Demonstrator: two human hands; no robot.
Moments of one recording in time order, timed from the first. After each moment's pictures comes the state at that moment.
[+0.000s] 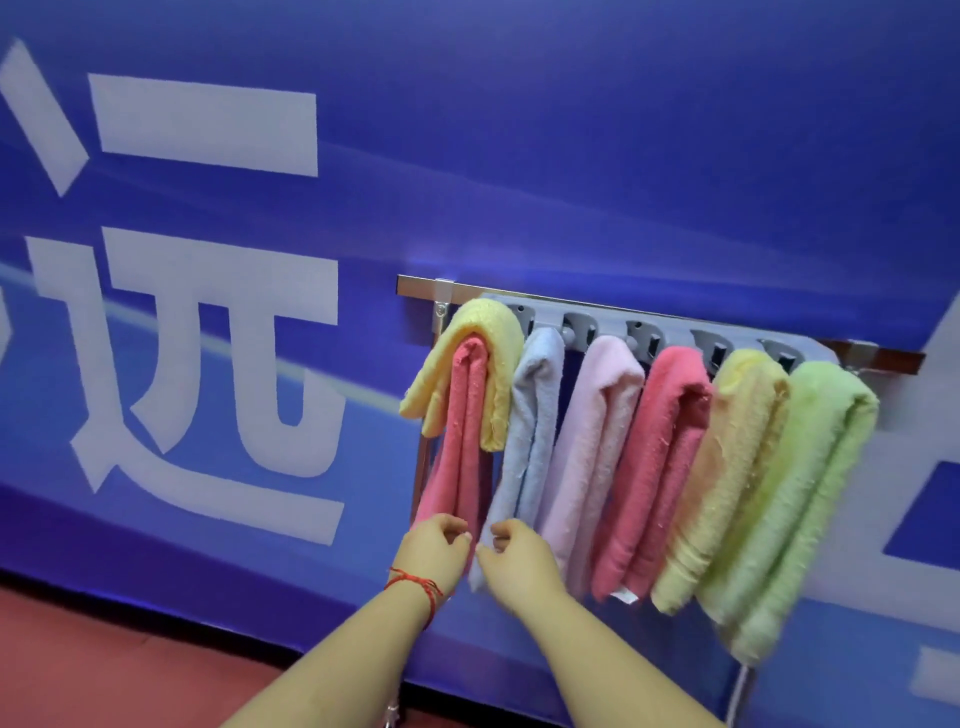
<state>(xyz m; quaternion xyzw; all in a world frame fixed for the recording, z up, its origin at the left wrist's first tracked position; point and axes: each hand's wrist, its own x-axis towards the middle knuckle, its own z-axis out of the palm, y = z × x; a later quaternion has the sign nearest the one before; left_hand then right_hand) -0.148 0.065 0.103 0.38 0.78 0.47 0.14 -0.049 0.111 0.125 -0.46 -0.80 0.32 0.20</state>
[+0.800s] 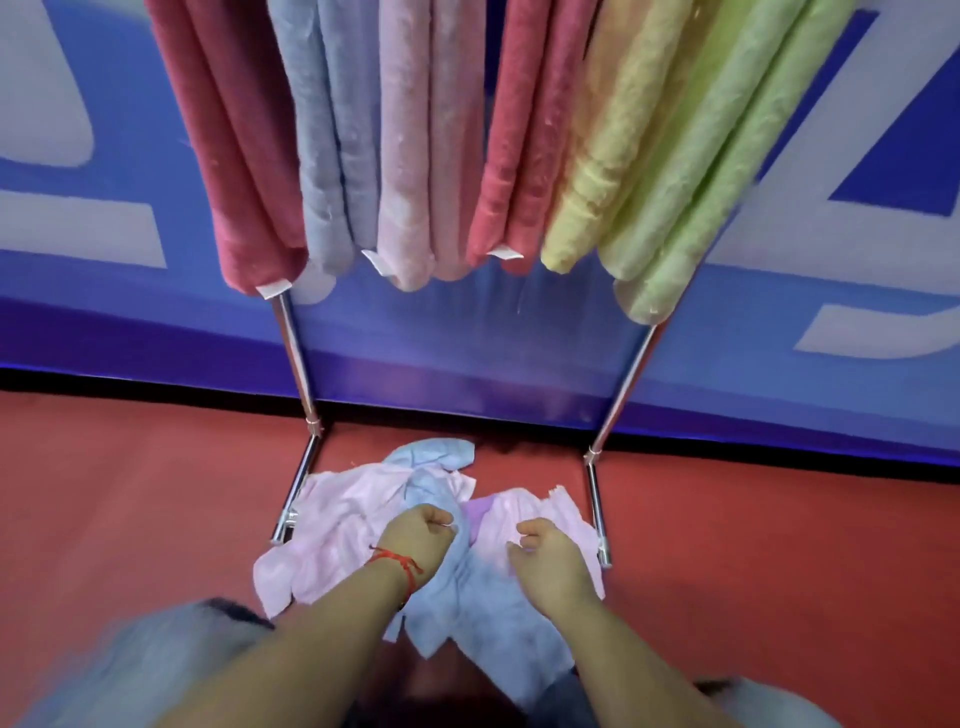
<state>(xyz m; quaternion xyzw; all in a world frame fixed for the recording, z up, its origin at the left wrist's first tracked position) 0.033 0.053 -0.188 0.34 0.79 0.29 0.41 0.190 0.103 -0.180 -0.62 -0.65 0.44 0.06</state>
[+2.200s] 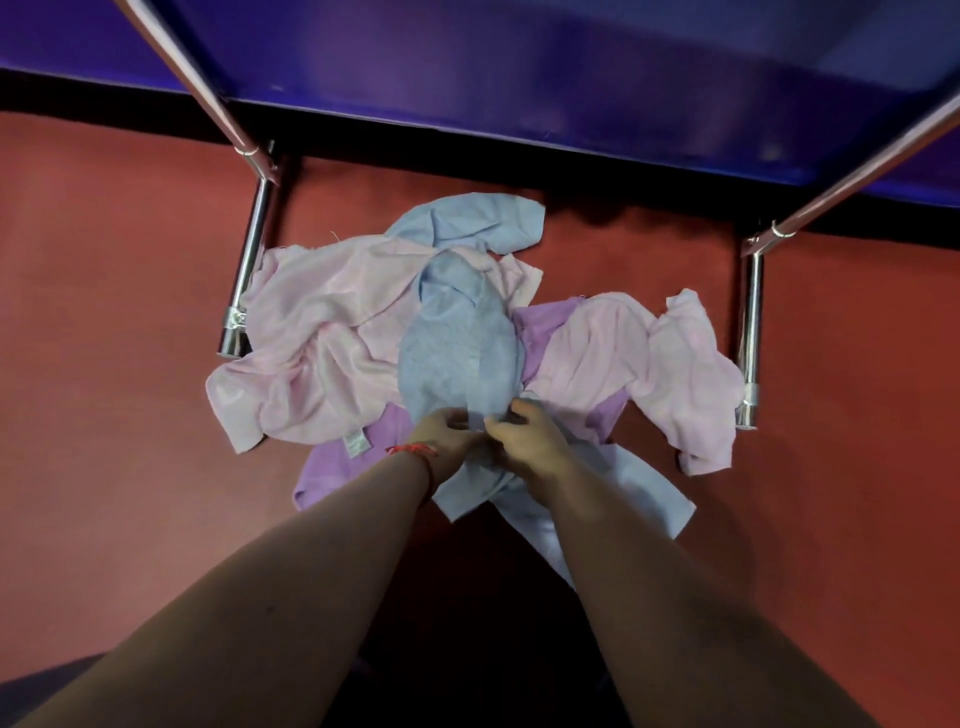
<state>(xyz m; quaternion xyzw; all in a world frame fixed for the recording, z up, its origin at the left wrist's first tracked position) 0.019 0.111 -0.482 0.11 0.76 0.26 0.59 0.112 0.164 -0.487 -0.61 -0.45 0.66 0.00</state>
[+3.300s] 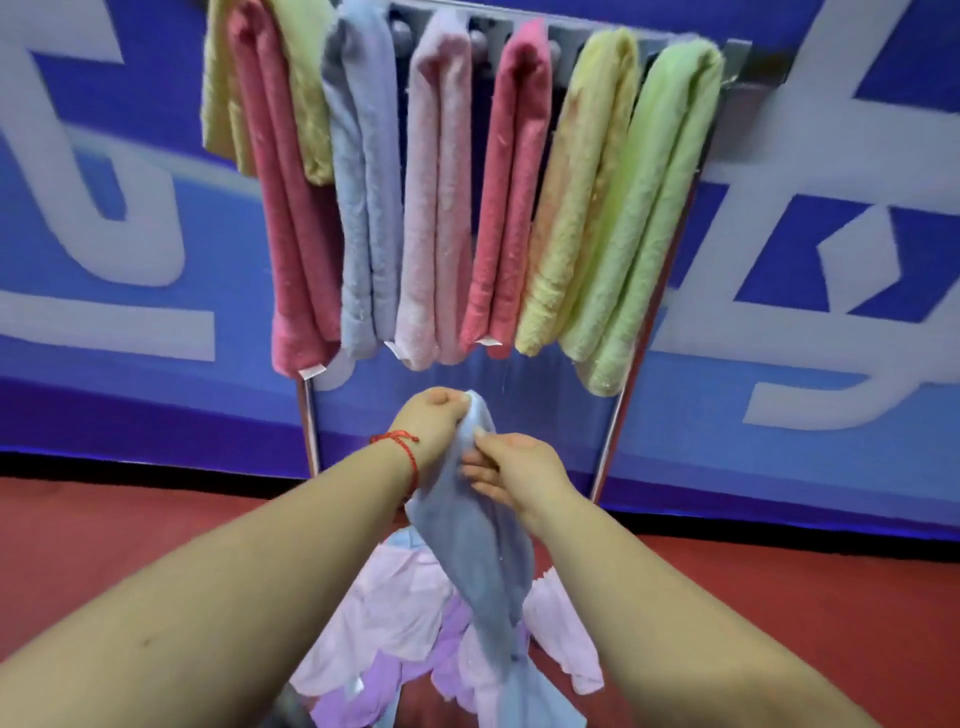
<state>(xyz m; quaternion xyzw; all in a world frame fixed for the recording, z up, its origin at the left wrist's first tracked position) 0.030 0.083 0.002 0.39 0.67 0.53 0.34 0.145 0.101 -0.005 -0.45 -0.50 0.68 0.28</state>
